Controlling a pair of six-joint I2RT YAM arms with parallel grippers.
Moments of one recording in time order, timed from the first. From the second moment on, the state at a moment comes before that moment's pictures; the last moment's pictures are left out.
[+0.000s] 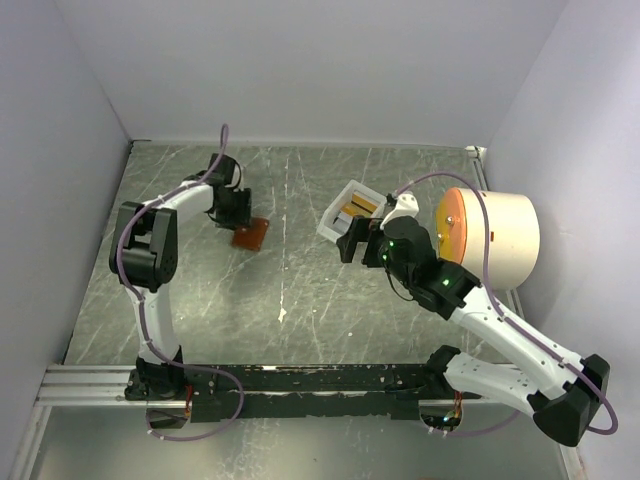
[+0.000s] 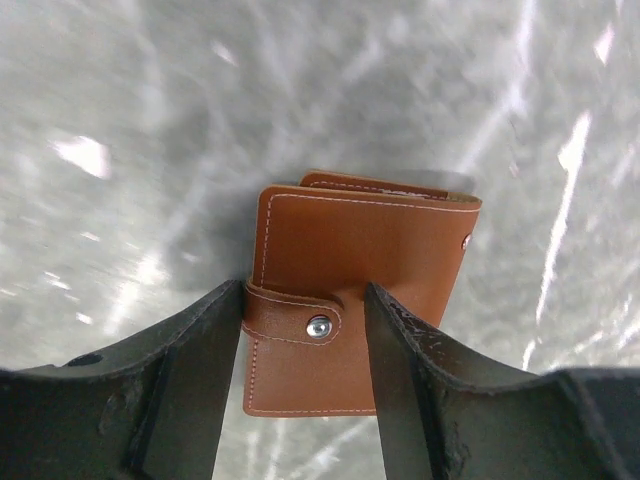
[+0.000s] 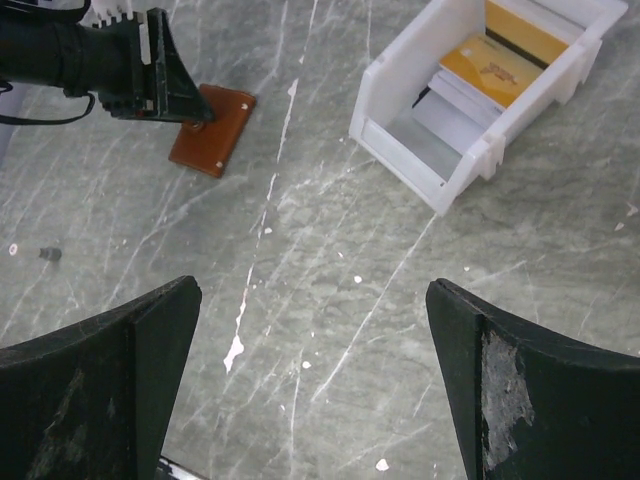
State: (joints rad) left arm -0.21 2.05 1.45 -0.50 0.11 -0.22; right arm 0.76 0.95 0.88 -0.38 0.32 0.55
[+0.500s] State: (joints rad) left arm -0.49 1.79 1.15 -0.53 0.12 -0.30; right arm 0.76 0.99 0.87 -0.46 0.25 0.63
